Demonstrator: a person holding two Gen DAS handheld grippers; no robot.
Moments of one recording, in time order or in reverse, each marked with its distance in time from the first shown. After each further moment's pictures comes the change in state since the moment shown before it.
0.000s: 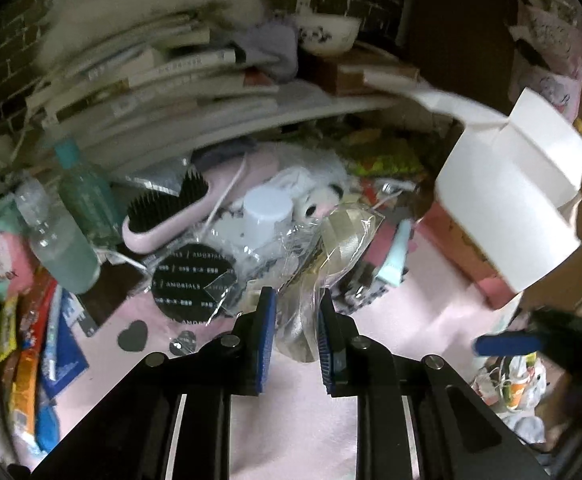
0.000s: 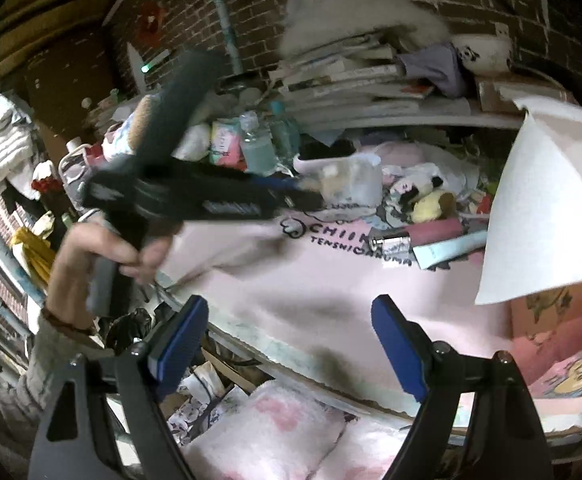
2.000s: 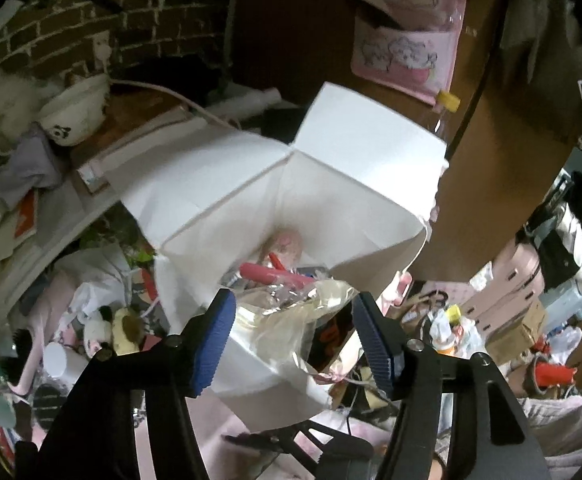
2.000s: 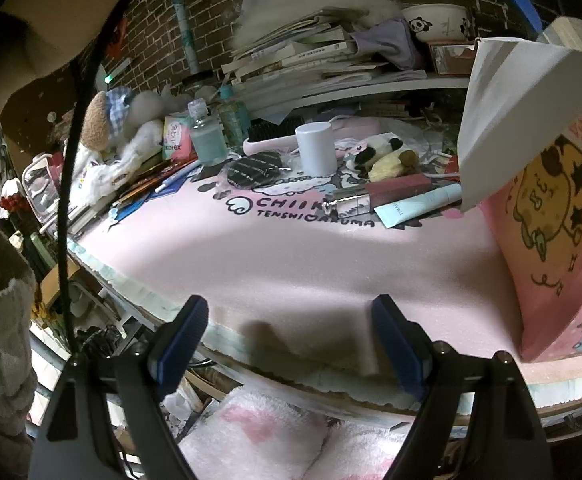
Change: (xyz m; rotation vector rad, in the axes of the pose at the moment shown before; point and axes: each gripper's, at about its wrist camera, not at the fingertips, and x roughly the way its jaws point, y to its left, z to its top) left arm -0.002 -0.188 0.096 0.273 0.086 -0.313; right arm 0.023 -0.024 -0.035 0.061 -0.062 -0.112
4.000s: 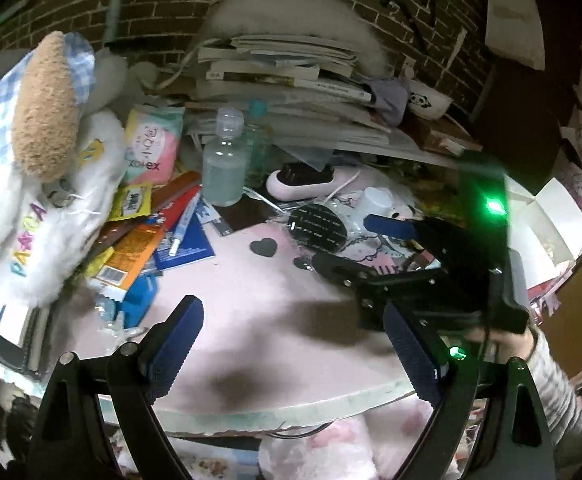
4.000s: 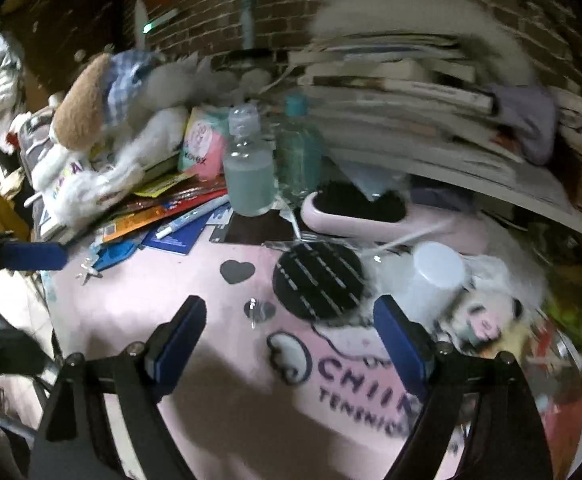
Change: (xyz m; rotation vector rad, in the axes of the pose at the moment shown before) left arm -0.136 0.159 -0.250 -0.595 -0.231 0.447; right arm 0.126 0.074 0.117 -0.297 0.091 0.045
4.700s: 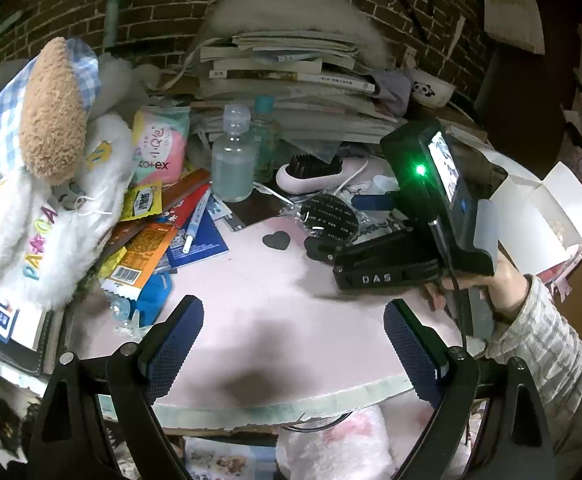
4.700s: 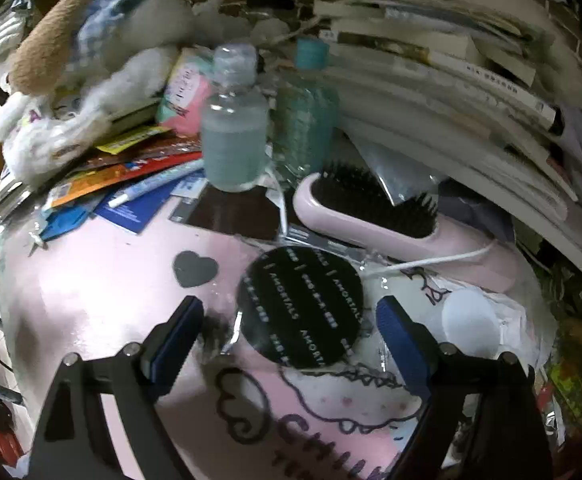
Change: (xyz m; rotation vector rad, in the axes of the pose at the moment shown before) left arm 0.000 0.001 -0.002 0.042 0.021 0.033; right arm 0.054 -0.015 0.018 -0.115 0.146 -0.043
